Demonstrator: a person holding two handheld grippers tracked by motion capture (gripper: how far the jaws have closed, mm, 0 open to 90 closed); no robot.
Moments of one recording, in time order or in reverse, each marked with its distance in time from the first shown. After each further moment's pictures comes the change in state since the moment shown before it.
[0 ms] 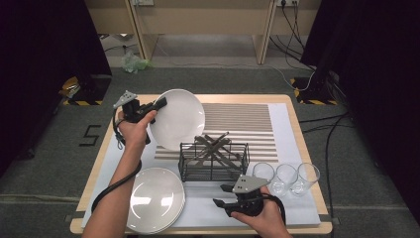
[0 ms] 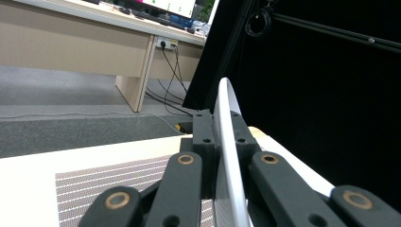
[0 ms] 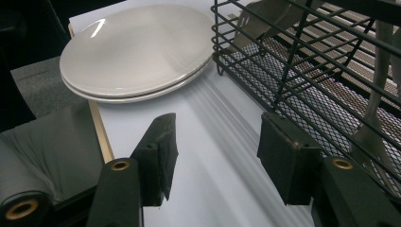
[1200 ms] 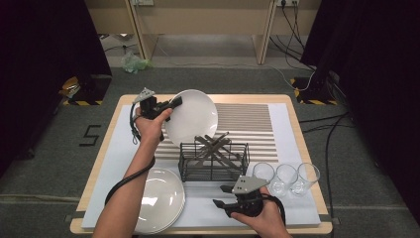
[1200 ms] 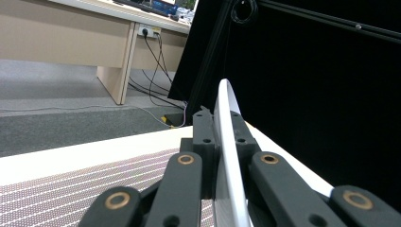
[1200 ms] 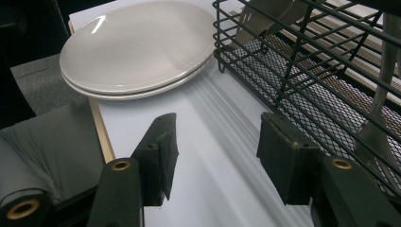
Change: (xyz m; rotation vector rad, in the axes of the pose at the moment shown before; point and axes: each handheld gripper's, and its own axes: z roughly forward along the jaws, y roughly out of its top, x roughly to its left) left arm -0.015 -0.008 0.042 0.045 -0.060 0.000; right arm 0.001 -0.001 0.001 0.006 0.002 -0.001
